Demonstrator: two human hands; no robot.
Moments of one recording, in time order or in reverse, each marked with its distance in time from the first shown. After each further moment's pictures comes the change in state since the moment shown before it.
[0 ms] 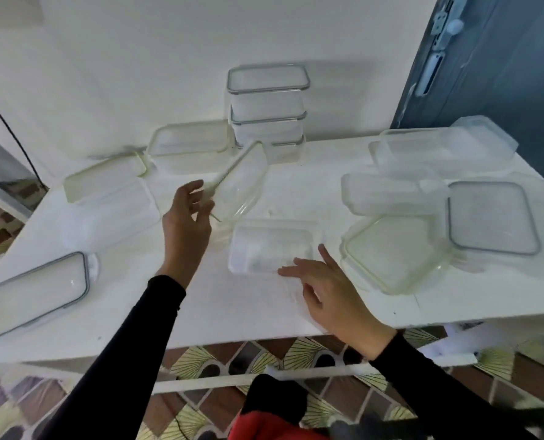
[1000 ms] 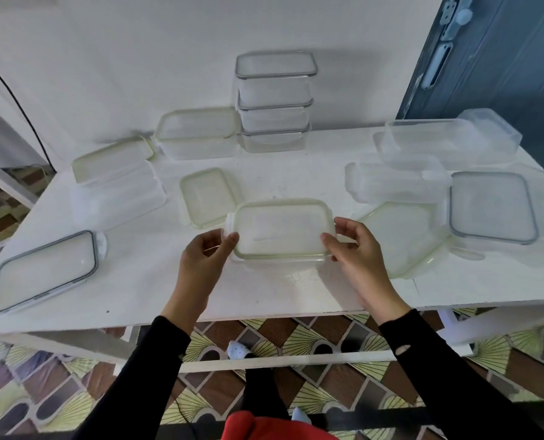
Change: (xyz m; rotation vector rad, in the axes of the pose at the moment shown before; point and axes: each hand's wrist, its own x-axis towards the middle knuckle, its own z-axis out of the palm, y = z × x) left_hand -0.084 -0.006 -0.016 -0.327 -0.232 -0.586; right_hand 0.009 0.001 -0.024 0.659 0.355 0.765
